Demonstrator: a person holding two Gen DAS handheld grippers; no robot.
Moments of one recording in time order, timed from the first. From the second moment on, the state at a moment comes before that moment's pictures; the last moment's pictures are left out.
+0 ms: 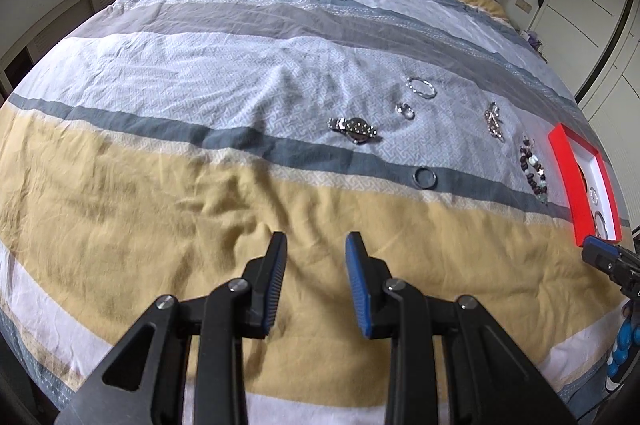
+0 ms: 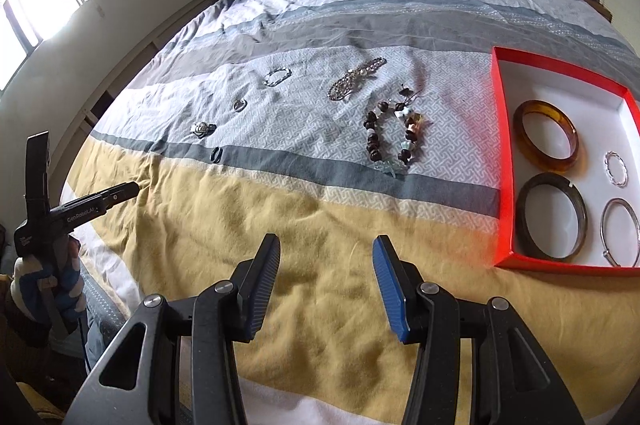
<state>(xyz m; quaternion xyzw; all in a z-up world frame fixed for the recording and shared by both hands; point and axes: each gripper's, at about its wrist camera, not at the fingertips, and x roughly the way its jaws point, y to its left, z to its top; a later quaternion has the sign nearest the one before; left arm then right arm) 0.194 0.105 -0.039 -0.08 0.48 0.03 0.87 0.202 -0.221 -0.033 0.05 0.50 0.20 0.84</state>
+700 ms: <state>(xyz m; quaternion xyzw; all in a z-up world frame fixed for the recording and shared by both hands) 0.272 0.091 -0.048 -0.10 0.47 -0.01 0.88 0.244 -0.215 -0.046 0.06 0.48 0.20 0.85</state>
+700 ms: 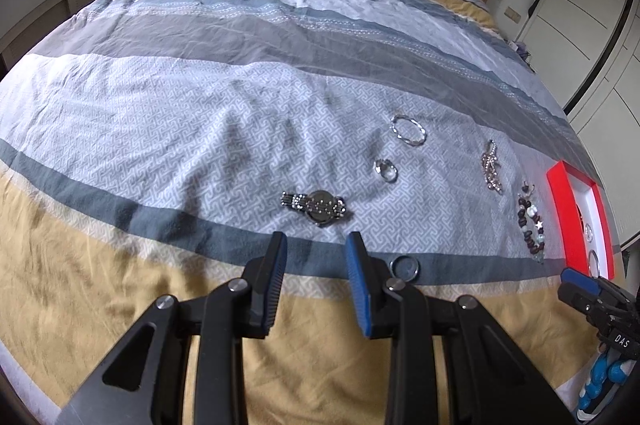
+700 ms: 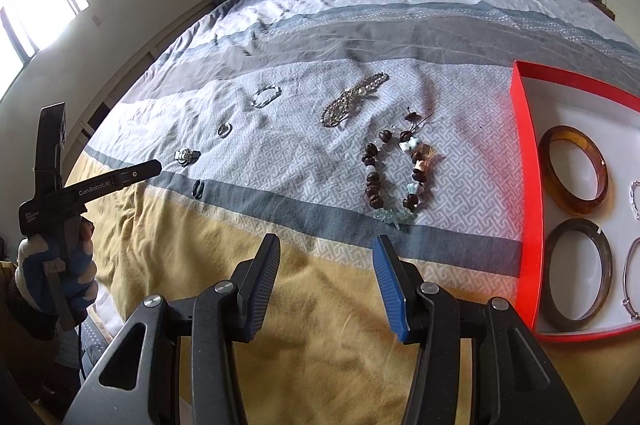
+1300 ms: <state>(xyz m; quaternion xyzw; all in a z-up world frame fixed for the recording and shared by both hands) 0.304 0.087 -0.070 -0.09 0.48 0.00 0.87 0.270 -0.215 -0.046 0.08 0.47 0.19 0.86</state>
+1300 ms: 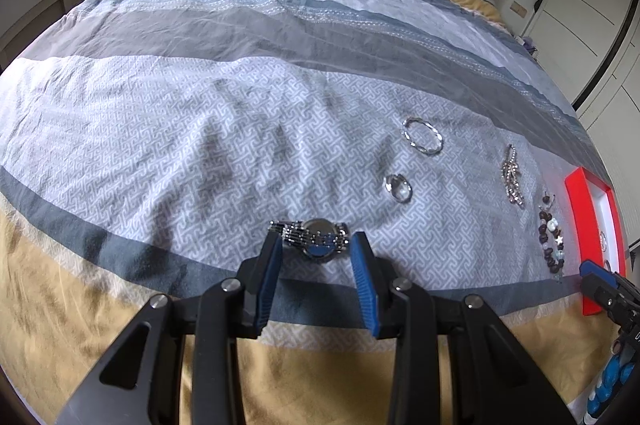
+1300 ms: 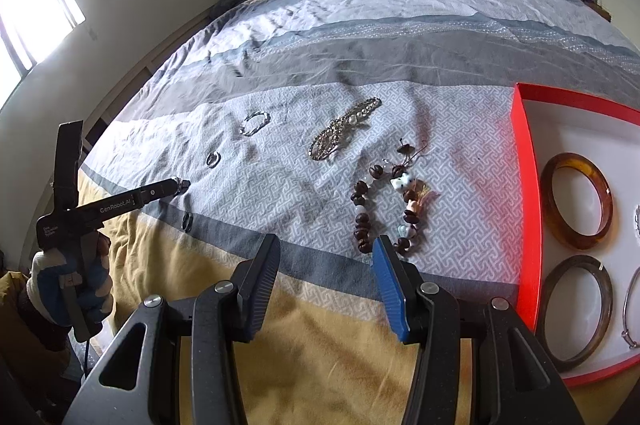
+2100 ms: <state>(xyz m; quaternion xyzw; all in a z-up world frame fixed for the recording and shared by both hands) 0.327 0.090 -0.087 -0.09 0.47 0.00 0.88 0.311 -0.187 -0.055 0.08 0.46 0.21 0.86</state>
